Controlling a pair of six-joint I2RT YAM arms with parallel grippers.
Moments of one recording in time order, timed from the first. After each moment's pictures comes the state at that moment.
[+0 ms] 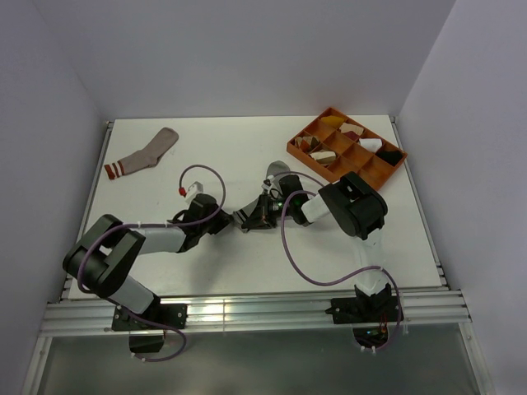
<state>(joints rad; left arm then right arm) -0.59 1.55 0.53 0.32 -0.15 -1.10 0.54 2.10 0.88 0.60 -0.87 1.01</state>
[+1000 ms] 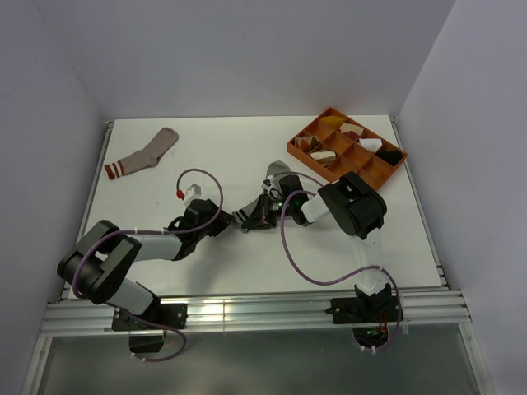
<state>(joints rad) -0.61 1.50 0.43 0.49 -0.13 -1.10 0.53 2.11 0.88 0.61 -0.88 1.02</state>
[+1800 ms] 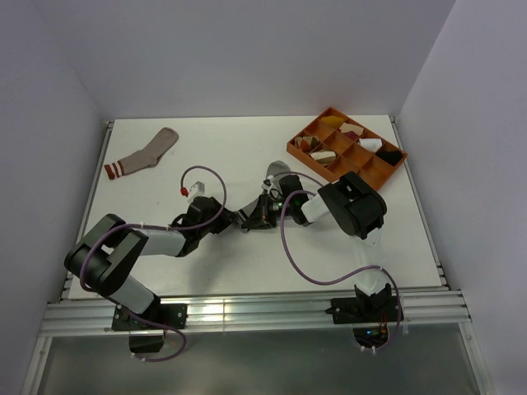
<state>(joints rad) -0.61 1.56 0.47 0.51 -0.10 -1.09 0.53 2.11 0.88 0.61 -0.88 1.02</state>
